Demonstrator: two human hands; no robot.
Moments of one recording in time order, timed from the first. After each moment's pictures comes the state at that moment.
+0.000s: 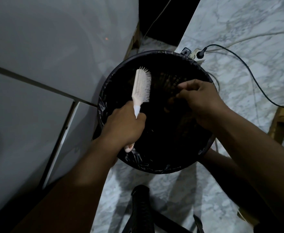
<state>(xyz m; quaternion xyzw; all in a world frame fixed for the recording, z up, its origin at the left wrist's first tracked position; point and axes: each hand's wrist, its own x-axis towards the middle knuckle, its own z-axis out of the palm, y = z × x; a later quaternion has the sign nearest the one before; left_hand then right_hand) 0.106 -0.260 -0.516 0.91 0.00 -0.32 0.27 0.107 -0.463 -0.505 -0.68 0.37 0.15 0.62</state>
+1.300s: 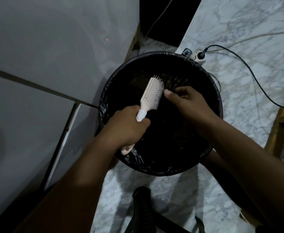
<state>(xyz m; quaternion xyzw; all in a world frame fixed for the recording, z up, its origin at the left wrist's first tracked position) 0.112 -0.259 -0.507 0.87 -0.02 -0.38 0.31 0.097 -0.452 -0.528 -0.74 0.35 0.20 0.54</state>
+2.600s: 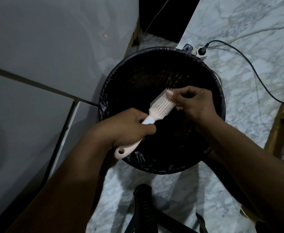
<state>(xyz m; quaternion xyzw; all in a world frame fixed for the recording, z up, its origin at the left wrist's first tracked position) 0.121 -0.255 -0.494 0.76 -0.02 -0.54 0.36 0.091 -0.450 -0.545 -0.68 0.35 0.08 0.64</state>
